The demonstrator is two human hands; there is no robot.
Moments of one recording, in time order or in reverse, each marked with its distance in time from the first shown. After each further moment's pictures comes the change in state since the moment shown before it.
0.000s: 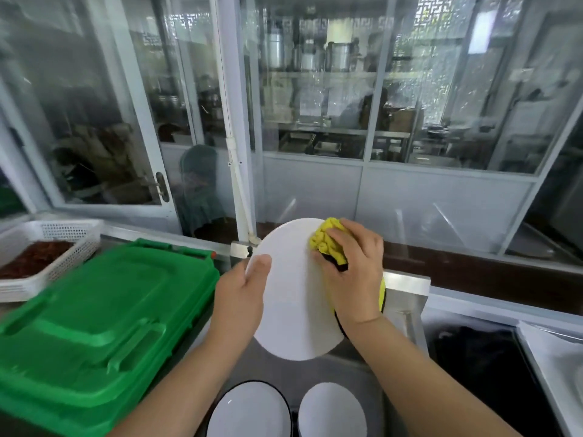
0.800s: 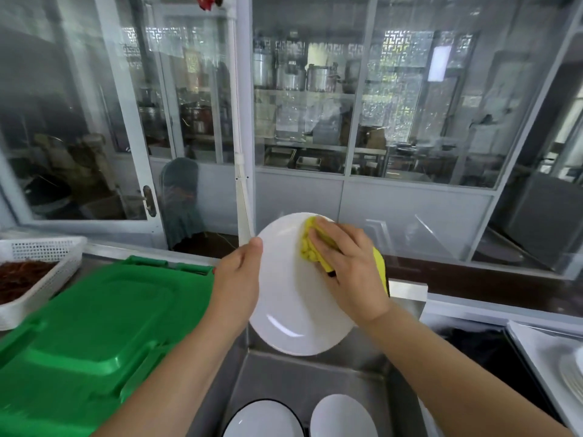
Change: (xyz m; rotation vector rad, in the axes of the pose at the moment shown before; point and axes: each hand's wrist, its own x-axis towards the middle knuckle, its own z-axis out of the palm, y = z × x) left_hand 0.052 0.017 -0.075 -0.132 -0.129 -0.019; right_hand 0.020 -0.065 0.029 -0.269 -0.289 -0.404
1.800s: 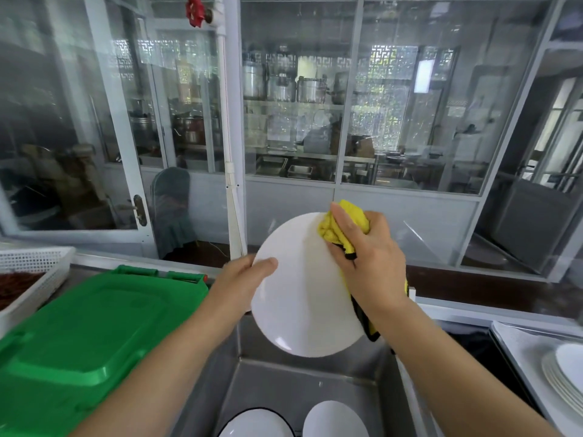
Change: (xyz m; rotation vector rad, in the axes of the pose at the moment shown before) left_hand -0.013 0.016 0.001 0.016 -0.319 -0.046; right_hand 0.006 0.004 -0.044 -0.159 0.082 0.278
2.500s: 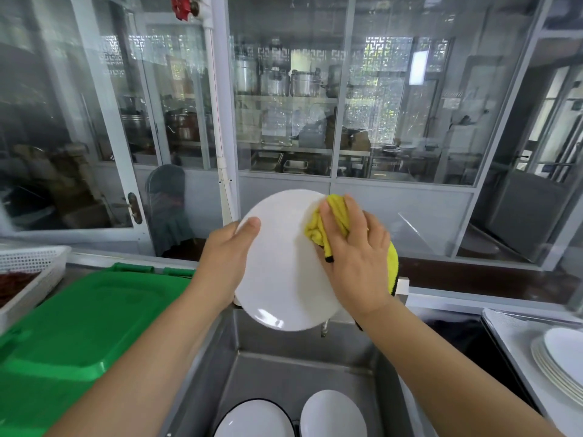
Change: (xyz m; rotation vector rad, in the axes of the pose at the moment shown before) left_hand 0.014 0.021 0.009 -0.082 0.175 0.066; right_hand -0.016 -0.001 0.006 -0.326 0.043 -0.072
